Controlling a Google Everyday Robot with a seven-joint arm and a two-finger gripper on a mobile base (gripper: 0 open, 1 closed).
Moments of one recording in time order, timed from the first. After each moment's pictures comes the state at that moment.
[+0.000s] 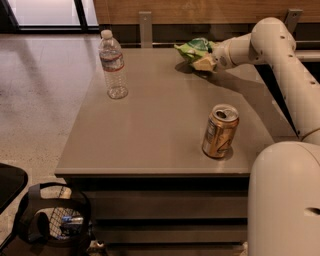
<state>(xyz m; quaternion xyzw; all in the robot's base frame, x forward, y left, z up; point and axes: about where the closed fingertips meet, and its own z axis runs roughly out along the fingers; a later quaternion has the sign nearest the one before) 0.850 -0.175 0.835 -0.41 0.77 0.12 0.47</state>
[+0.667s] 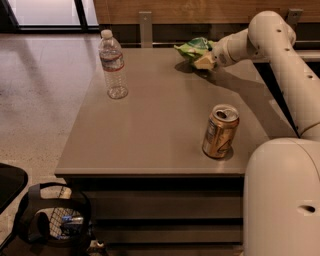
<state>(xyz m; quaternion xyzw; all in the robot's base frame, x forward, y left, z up) 0.848 -0.169 0.845 -0.43 0.78 0.10 0.45</state>
